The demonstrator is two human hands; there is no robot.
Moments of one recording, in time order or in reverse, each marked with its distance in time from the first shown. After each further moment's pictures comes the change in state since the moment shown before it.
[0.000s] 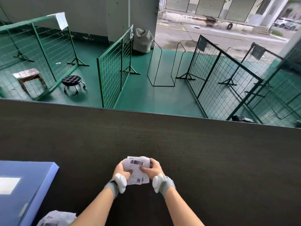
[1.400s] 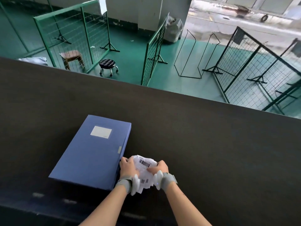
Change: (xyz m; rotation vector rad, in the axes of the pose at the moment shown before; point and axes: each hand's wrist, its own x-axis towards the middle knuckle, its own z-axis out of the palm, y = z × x) left_hand -0.157 -0.137 -0.210 0.778 0.331 -0.045; right_hand -0.144 0.034 0.276 -0.320 0.077 0.381
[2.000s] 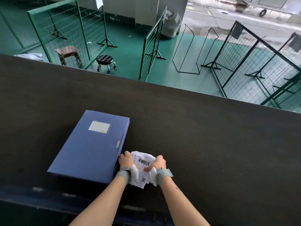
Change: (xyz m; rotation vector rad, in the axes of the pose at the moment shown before) left_hand 0.003 0.005 -0.005 0.060 -0.106 -0.086; right_hand -0.014 0.001 0.004 -0.072 0.061 -0.034
